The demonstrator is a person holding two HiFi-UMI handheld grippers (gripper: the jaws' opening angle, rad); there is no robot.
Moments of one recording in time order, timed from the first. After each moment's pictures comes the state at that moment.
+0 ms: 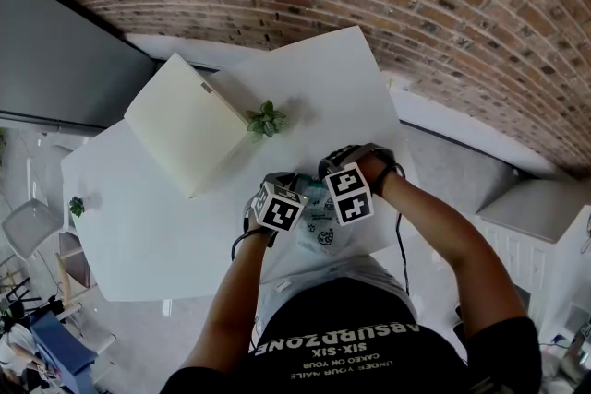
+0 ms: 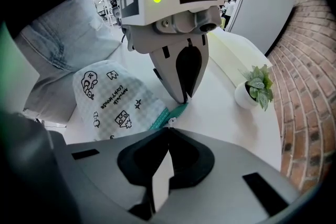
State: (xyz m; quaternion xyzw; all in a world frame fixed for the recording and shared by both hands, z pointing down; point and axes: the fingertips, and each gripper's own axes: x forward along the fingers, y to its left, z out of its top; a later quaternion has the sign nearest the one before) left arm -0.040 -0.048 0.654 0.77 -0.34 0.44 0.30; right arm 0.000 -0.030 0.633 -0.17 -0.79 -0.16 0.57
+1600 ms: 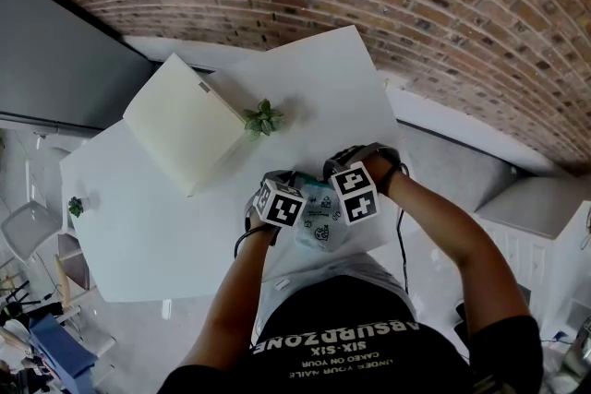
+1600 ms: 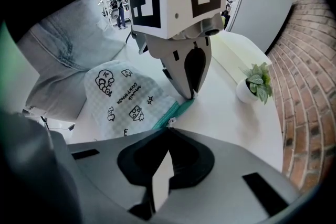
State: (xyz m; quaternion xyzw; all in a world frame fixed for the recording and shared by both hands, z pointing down) left arm -0.040 -0.049 0.655 0.76 -0.37 0.45 0.30; right arm 0.019 -0.020 0.626 -0.17 -0.79 -0.15 0.58
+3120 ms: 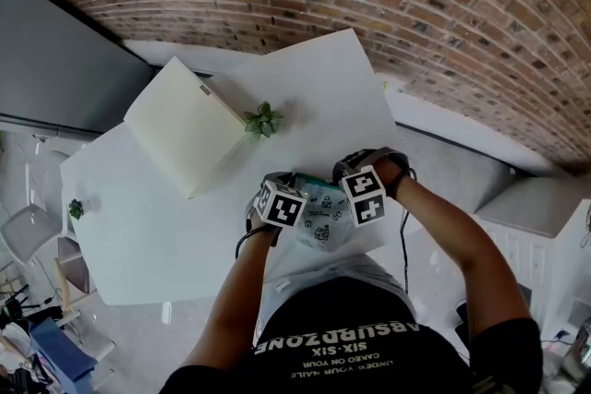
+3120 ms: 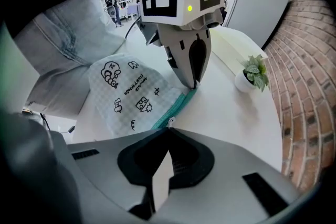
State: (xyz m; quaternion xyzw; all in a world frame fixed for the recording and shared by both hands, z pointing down) left arm -0.040 -0.049 0.656 0.76 -0.37 0.45 0.30; right arm 0.040 -0.018 0.627 -0.14 -0.79 -0.14 0.58
